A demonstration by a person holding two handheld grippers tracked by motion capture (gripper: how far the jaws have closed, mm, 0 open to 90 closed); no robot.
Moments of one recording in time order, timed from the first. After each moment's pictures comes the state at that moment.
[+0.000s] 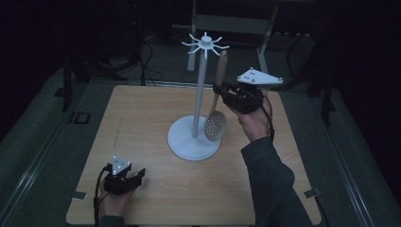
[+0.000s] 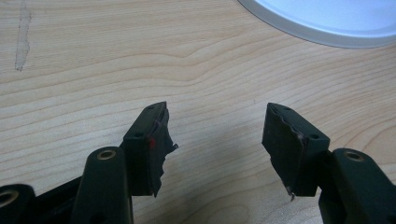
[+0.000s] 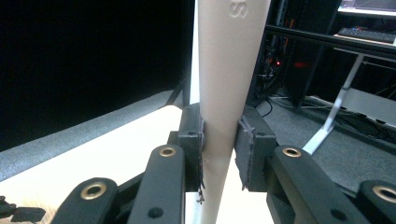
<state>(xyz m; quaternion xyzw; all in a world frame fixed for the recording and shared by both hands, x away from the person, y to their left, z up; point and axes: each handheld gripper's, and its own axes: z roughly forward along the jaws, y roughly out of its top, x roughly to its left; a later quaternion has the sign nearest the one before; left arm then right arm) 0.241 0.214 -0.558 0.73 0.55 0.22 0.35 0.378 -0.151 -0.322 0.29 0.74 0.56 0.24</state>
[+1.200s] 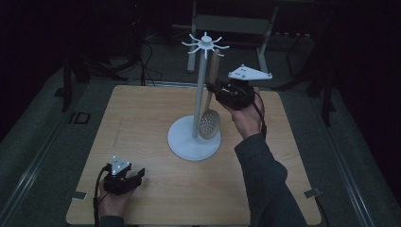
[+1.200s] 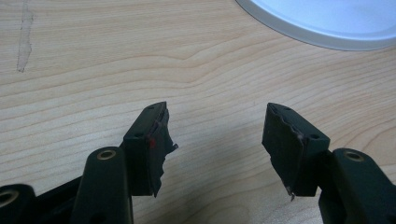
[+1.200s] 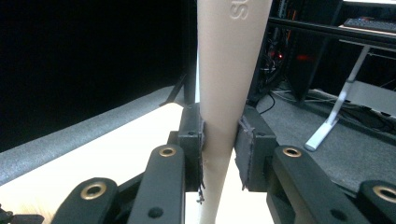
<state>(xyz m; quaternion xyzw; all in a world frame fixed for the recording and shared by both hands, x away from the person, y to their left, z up) 0.240 0.215 -0.558 0.72 0.55 0.23 0.36 0.389 -0.133 -0.324 0.30 0.75 0.55 0.23</state>
